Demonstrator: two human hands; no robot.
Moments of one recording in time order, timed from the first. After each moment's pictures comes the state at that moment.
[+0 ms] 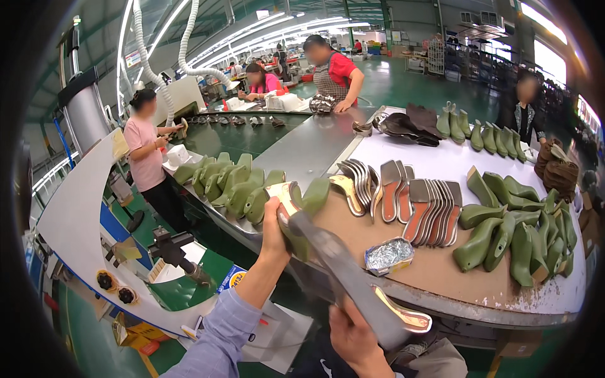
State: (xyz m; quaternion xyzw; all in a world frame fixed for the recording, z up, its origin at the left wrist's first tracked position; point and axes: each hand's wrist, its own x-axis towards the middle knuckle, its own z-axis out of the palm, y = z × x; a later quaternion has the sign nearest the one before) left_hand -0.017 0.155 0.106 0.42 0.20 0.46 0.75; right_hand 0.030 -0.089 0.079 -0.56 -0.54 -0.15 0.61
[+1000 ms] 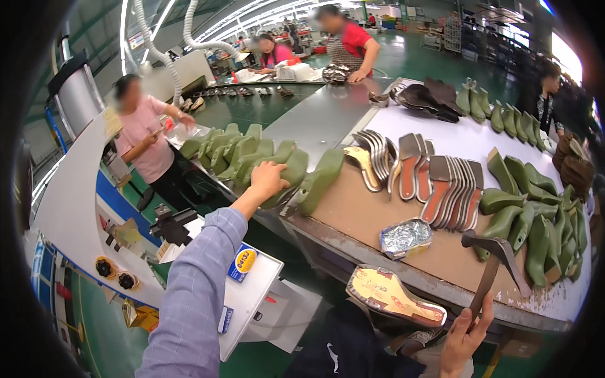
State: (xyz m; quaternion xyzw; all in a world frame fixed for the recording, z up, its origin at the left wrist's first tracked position) left_hand -0.058 0.348 0.046 0.90 0.42 0.08 -0.10; right_hand 0.129 -0.223 0.022 -0.72 -0.28 -0.06 0.63
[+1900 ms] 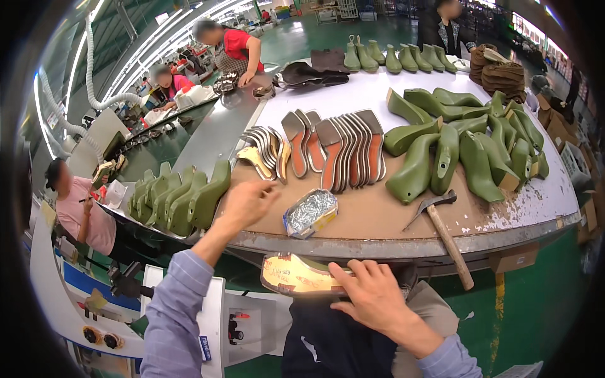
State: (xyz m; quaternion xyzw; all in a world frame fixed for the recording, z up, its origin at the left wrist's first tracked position) left_hand 0.100 0.139 0.069 0.97 0.13 0.19 0.11; right_hand 0.133 -0.210 0.053 -0.78 -0.58 -0.03 0.23
